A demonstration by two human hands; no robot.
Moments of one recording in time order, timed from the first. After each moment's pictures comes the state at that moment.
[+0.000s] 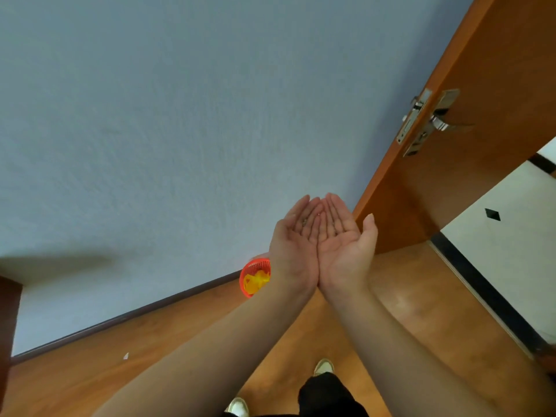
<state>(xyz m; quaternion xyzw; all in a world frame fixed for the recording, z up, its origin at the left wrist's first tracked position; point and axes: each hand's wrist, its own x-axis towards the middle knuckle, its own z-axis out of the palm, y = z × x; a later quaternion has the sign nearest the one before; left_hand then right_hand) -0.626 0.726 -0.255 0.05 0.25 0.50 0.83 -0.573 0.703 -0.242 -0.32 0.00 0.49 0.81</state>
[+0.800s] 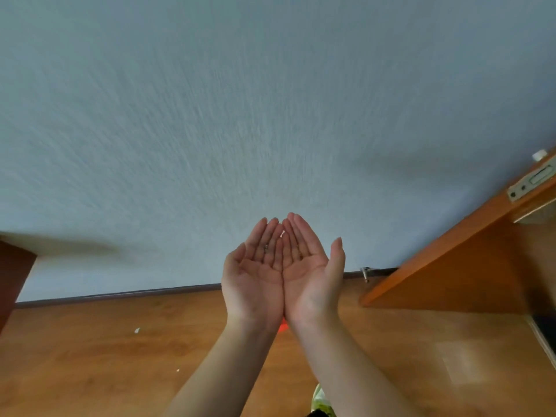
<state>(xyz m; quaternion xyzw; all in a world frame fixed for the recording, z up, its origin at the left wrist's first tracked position) -0.533 0.870 -0.336 -0.05 0.31 0.66 0.68 -0.472 0.874 -0.347 -0.29 0.01 0.69 0.66</state>
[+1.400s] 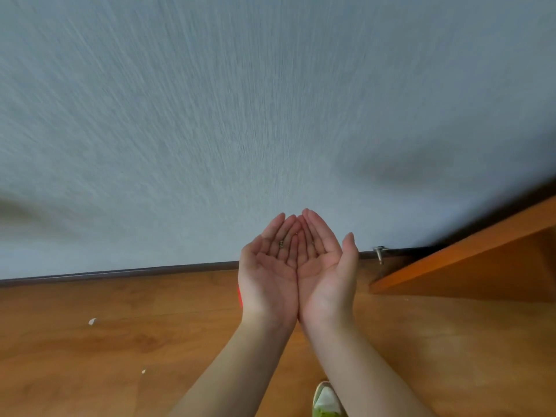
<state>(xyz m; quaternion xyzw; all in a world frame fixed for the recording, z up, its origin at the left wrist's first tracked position) -0.546 0.914 -0.574 -0.08 0.34 0.62 0.70 -0.487 0.915 -0.585 -0.37 -0.01 0.65 0.66</state>
